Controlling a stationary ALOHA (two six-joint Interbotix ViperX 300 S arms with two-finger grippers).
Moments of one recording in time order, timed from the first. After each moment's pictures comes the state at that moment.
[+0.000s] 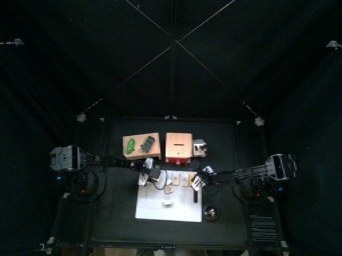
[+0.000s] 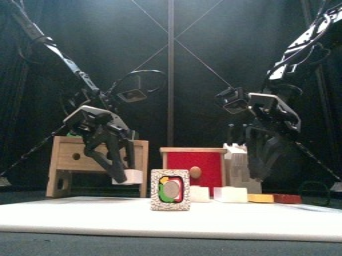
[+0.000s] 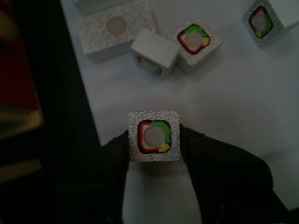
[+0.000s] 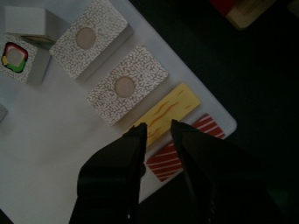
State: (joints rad) left arm 0.22 0.02 0.78 -1.02 0.28 1.46; right arm 0.02 -0.13 0.84 -0.47 0.42 1.18
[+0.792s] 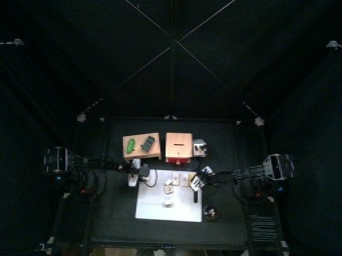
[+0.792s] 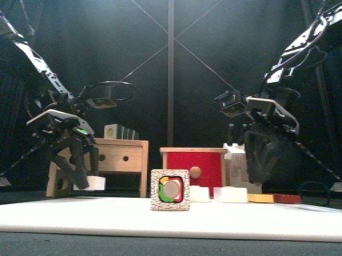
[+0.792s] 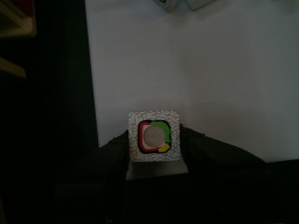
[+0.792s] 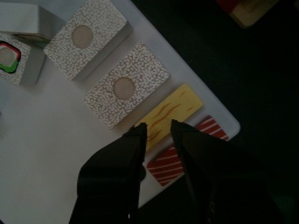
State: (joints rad) left arm 0.22 -0.11 0.98 -1.02 0.17 1.34; right arm 0.02 -0.09 0.82 -0.47 0.42 1.18
